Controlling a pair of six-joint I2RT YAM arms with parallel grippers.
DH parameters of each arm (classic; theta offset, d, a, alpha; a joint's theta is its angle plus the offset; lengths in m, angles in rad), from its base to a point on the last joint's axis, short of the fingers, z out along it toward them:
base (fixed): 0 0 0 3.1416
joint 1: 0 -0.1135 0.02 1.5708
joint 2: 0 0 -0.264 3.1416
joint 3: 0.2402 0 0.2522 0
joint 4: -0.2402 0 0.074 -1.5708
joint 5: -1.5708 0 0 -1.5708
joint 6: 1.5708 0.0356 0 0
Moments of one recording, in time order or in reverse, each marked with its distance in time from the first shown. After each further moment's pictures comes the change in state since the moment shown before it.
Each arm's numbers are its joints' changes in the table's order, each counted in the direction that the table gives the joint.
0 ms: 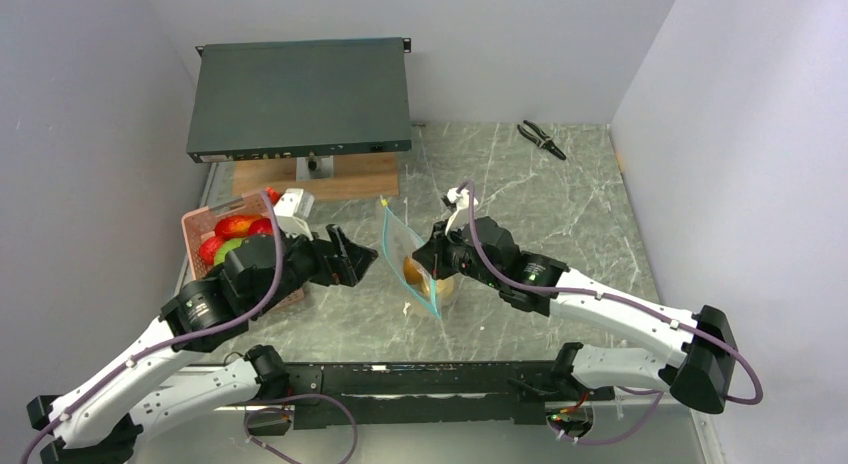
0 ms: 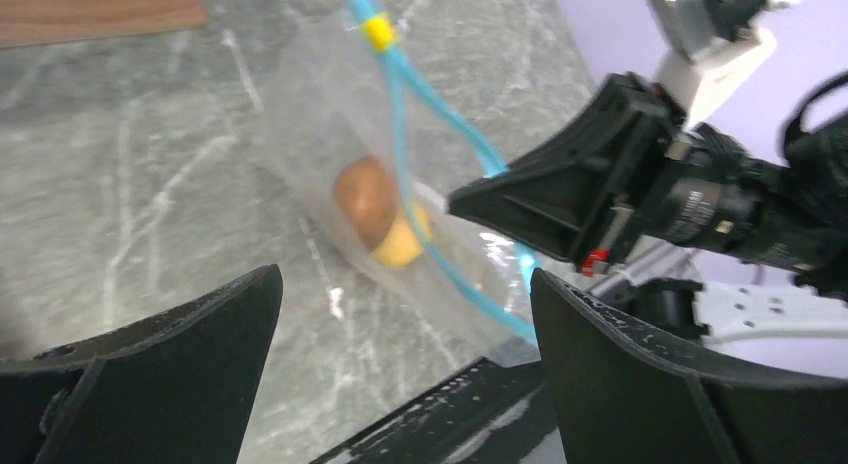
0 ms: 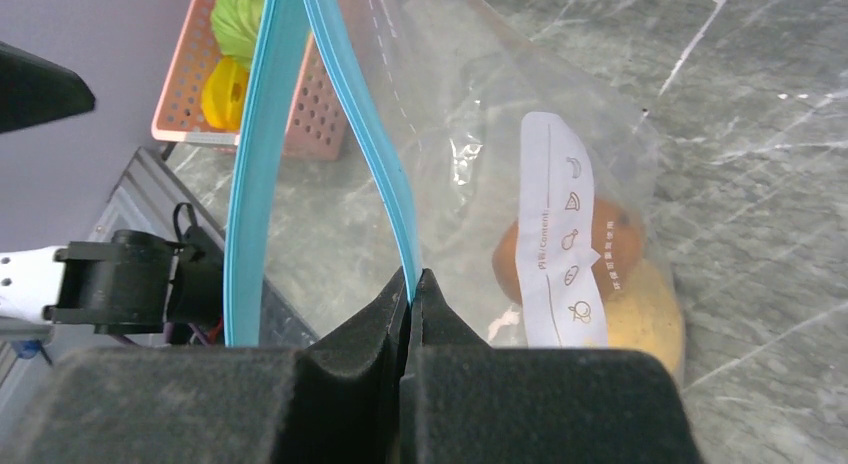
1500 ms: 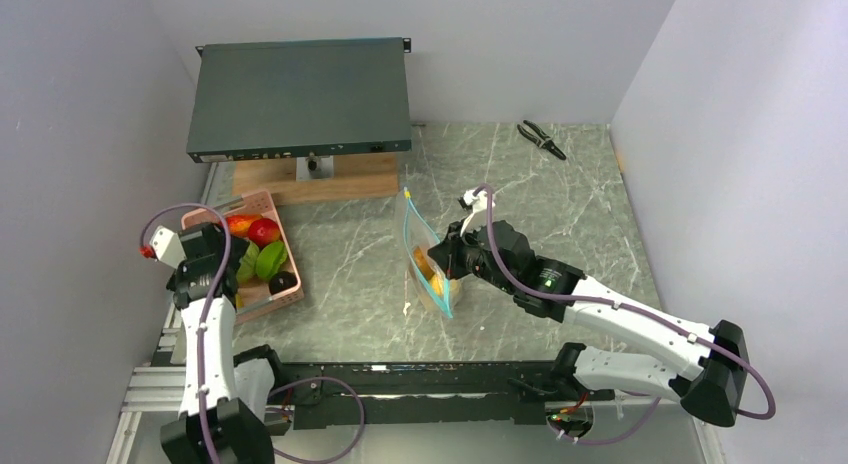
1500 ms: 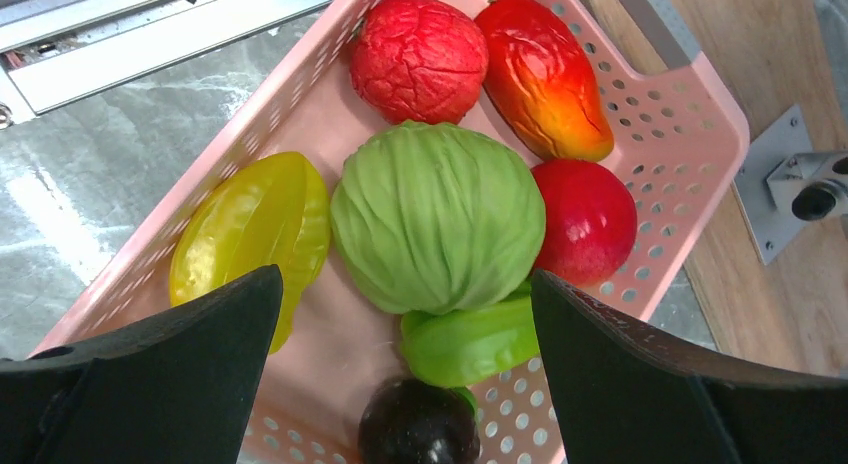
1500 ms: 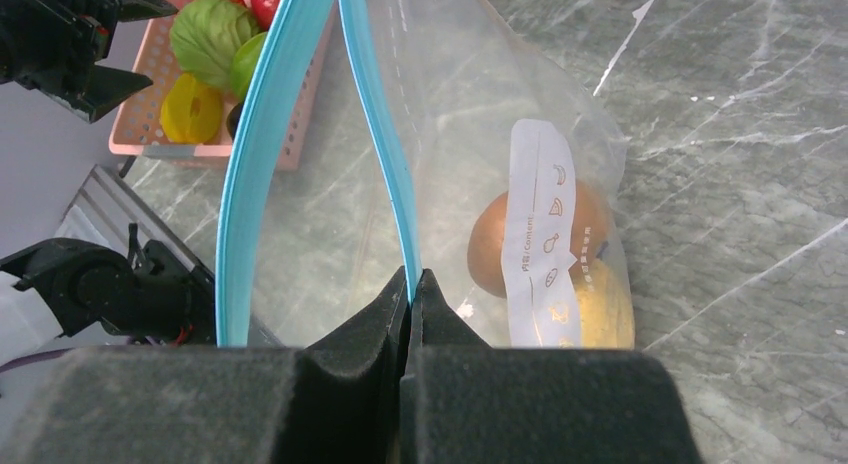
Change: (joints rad) left arm -1.250 0.112 -0.370 0.068 0.096 -0.121; right arm 0.020 -0.100 -0.043 -0.050 -0.072 -0.044
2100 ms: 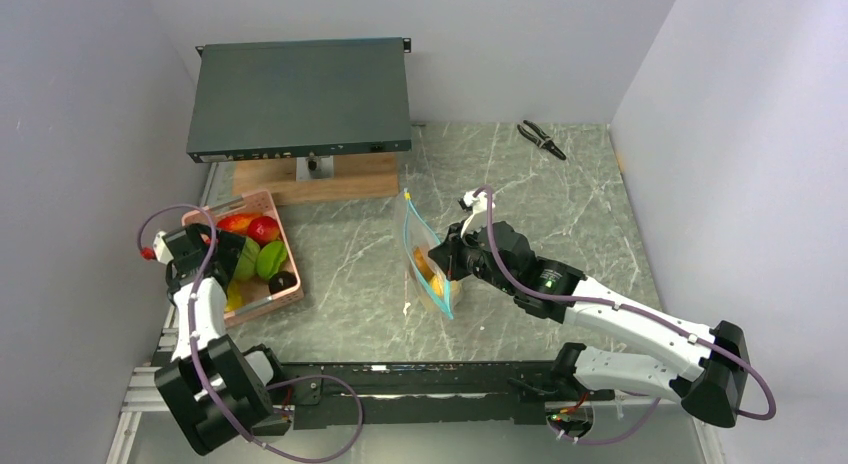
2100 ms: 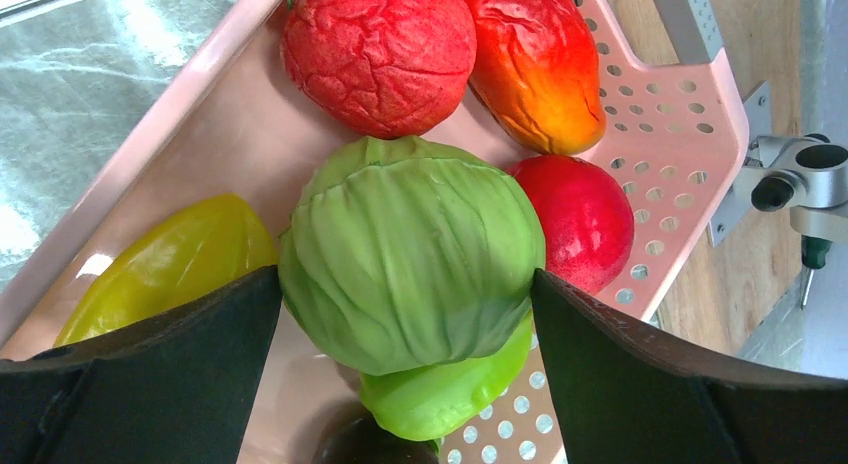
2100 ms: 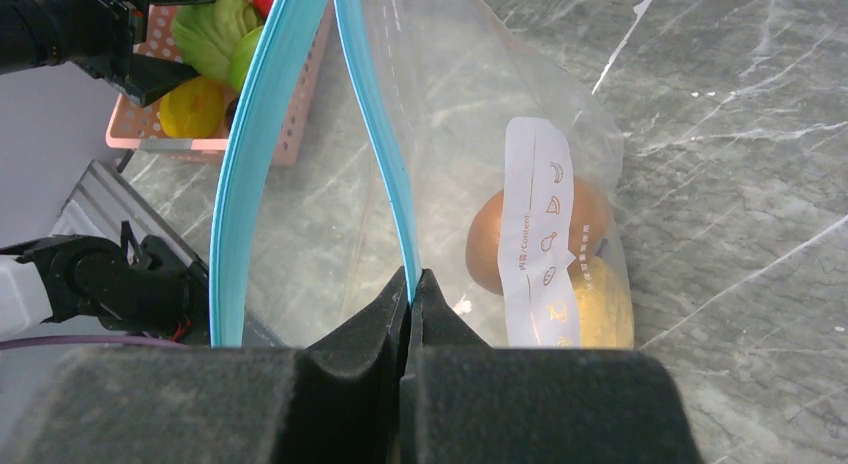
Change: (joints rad) left arm -0.196 0.248 -0.049 0.245 -0.346 -0.014; right arm 0.002 -0.005 -0.009 -0.005 0.004 -0.003
